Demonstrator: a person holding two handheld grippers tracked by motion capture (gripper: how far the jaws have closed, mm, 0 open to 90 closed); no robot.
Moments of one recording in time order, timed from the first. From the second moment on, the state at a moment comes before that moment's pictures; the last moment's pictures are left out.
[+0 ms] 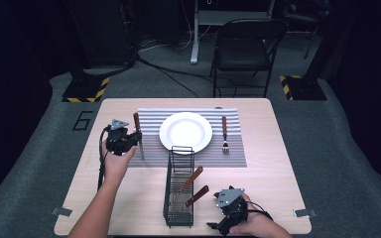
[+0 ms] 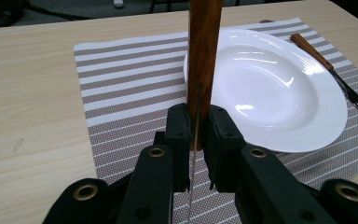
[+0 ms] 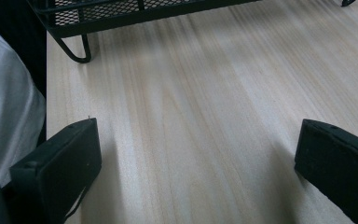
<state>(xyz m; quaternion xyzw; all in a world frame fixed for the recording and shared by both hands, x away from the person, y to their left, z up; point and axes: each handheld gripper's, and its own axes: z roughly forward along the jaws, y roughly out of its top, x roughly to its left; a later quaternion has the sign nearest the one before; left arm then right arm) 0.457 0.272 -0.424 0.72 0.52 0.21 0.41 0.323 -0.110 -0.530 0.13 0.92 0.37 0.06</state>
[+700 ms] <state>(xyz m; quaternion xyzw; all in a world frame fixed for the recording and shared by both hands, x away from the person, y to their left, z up) 0.474 0.267 -0.434 0.71 0.53 0.20 0.41 0.322 -0.110 -0.530 0.14 0.92 0.37 0.06</state>
